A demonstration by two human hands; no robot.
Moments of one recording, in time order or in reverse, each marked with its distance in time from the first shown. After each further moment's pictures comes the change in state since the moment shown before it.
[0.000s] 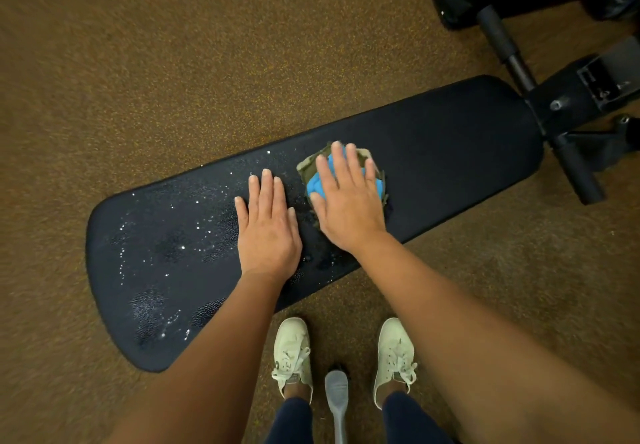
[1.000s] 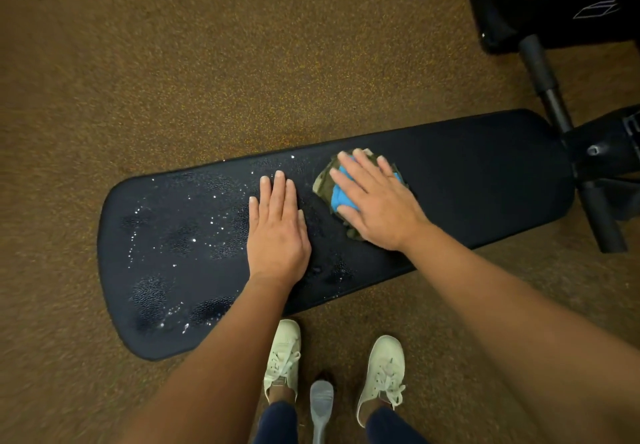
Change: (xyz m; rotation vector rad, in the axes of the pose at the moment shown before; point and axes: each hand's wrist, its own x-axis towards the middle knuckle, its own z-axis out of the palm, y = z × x) left_hand 0.004 0.002 0.001 -0.072 0.070 -0.098; right_hand 0.031 0.048 -0.012 -0.058 -0.051 -0.442
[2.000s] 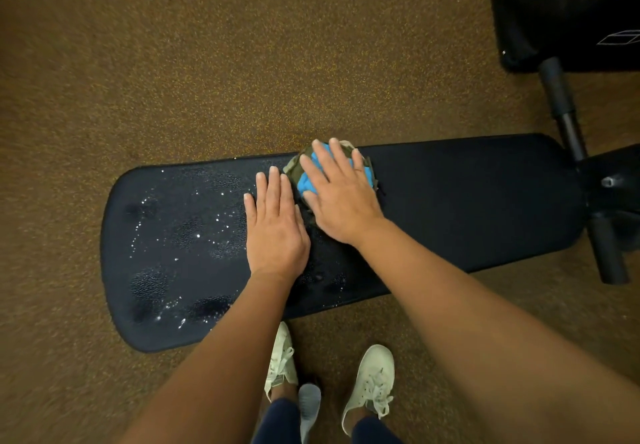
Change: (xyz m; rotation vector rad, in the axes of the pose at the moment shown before) left_hand 0.010 -0.002 0.002 0.002 0.053 -0.138; right_hand 0.058 -0.047 -0.005 0.059 -0.030 0.059
